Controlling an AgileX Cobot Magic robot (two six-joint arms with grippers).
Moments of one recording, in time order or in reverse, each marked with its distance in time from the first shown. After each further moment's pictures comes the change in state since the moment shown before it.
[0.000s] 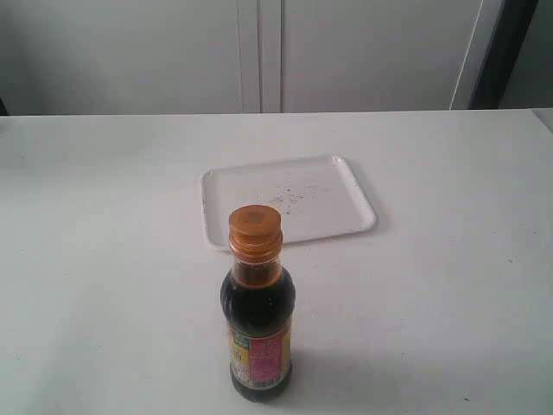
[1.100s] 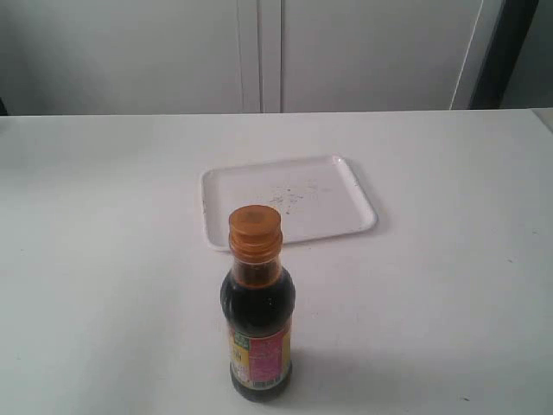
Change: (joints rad) left arm 0.000 0.744 -0.346 0.816 -0.443 -0.624; right arm 0.000 0.000 0.000 0.000 0.000 0.000
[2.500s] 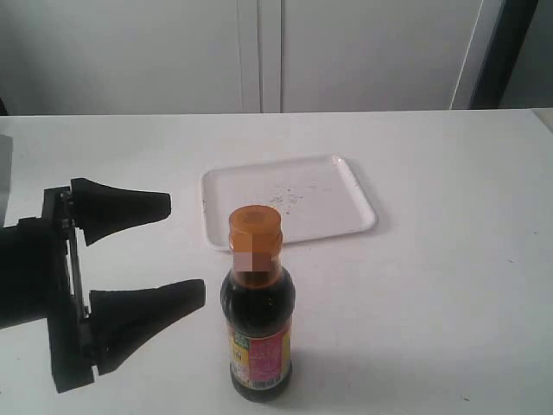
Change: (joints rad) left arm -0.345 0.393 -0.009 0.462 -0.554 -0.095; right arm 0.000 0.000 0.000 0.000 0.000 0.000
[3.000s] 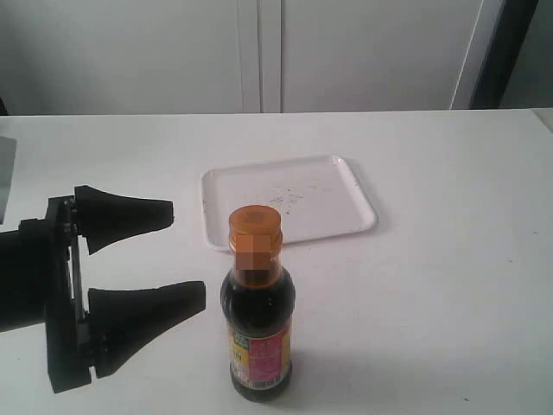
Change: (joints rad) left arm 0.000 0.004 0.000 0.020 -0.011 -0.088; right arm 0.000 0.000 0.000 0.000 0.000 0.000
